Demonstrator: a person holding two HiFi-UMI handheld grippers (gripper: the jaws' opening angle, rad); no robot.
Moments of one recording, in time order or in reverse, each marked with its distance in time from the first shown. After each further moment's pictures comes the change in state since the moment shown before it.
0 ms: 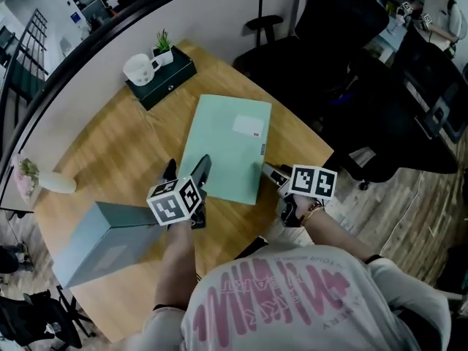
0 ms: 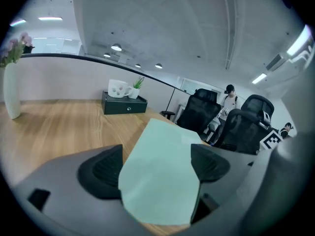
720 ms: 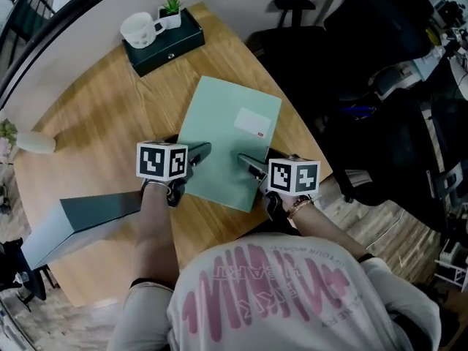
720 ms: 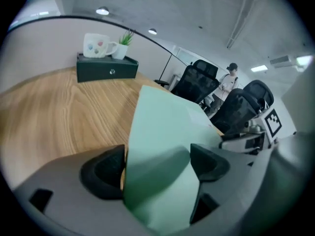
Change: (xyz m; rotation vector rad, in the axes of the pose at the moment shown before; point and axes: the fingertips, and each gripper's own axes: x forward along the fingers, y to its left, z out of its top) left arm 0.080 -0.011 -0.035 -0.029 0.386 -0.111; right arm 0.053 0.025 0.036 -0.366 0.287 0.075
